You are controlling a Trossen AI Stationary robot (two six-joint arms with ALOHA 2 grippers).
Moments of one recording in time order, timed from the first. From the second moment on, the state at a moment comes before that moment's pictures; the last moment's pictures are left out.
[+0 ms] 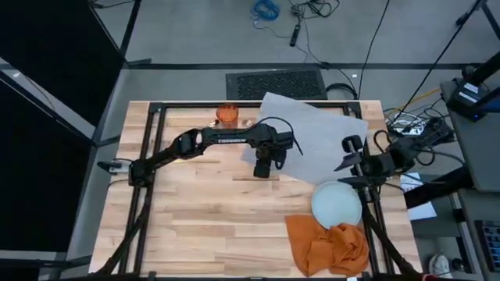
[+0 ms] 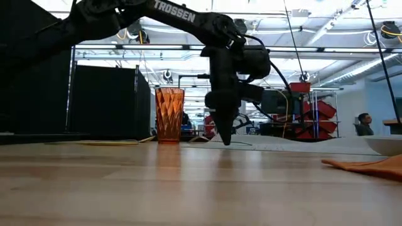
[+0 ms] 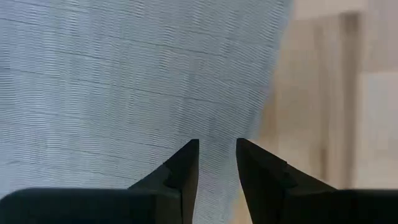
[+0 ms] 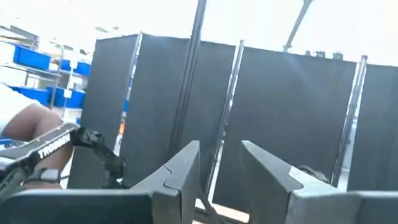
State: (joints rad) left arm 0.18 2.51 2.26 -1.19 0.02 0.34; right arm 0.52 0.46 0.51 0.33 0.16 -0.27
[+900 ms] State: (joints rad) left arm 0.11 2.55 2.28 -1.21 0.08 0.29; right arm 0.52 0.46 0.51 0.29 0.12 -0.25
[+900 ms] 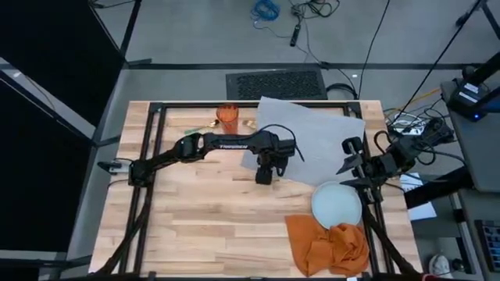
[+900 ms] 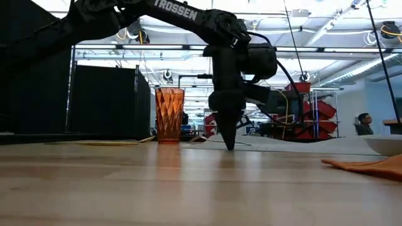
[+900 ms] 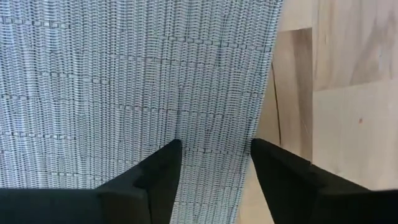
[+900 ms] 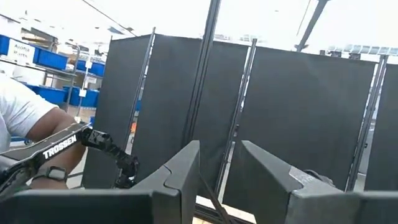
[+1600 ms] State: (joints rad) left arm 0.10 2.63 2.28 -1.13 0.07 0.29; right arm 0.52 0.46 0.51 0.29 0.13 -0.25
